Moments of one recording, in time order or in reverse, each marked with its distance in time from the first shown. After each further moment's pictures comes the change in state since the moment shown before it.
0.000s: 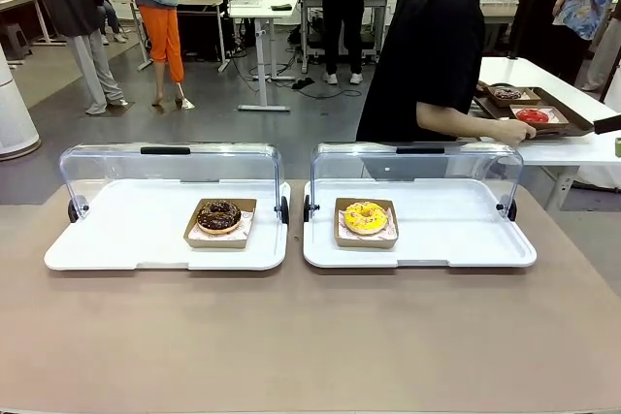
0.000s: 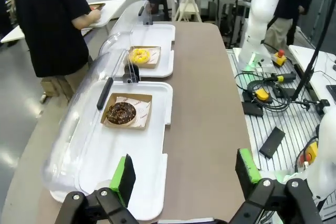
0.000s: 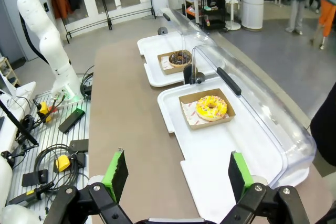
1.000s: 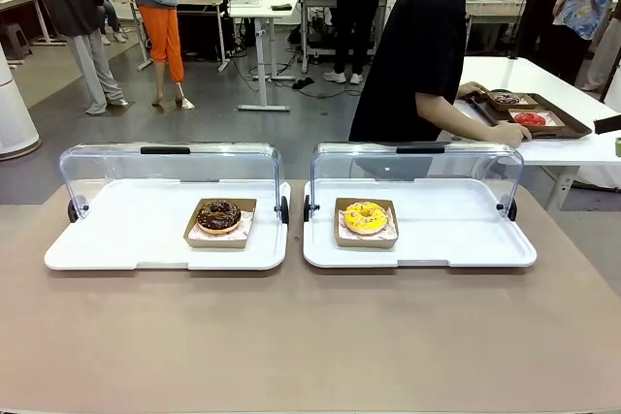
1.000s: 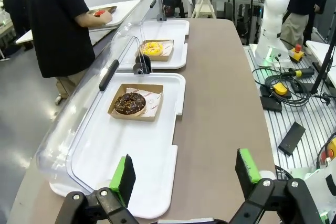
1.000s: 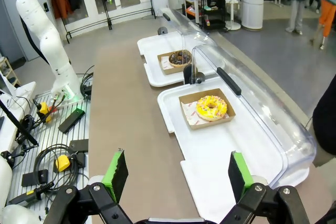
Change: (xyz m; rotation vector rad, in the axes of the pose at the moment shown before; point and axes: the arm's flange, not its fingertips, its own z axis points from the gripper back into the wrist) left arm -0.055 -0.009 -0.025 0.073 -0.032 -0.041; right arm 0.000 0.000 0.000 0.000 0.000 0.000
